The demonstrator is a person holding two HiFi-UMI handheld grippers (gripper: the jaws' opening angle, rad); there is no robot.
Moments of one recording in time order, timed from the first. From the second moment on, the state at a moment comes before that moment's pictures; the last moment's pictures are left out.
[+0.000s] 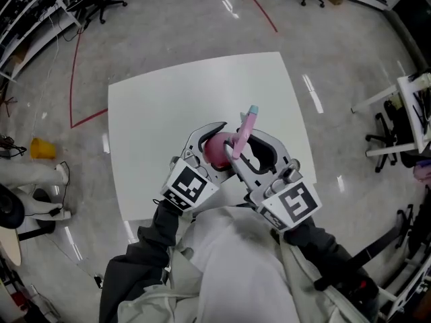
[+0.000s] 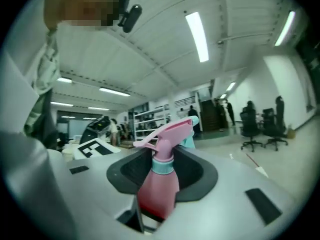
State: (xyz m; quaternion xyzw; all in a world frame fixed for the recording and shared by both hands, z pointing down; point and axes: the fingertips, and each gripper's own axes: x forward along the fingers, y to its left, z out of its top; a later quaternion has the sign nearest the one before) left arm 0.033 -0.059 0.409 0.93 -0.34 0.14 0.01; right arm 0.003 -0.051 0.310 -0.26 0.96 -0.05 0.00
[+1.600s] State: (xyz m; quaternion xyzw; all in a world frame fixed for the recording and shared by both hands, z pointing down) left arm 0.039 -0.057 0.430 0.93 -0.34 0.10 0.12; right arm 0.007 -0.054 0.302 -0.27 0.96 -0.02 -0.02
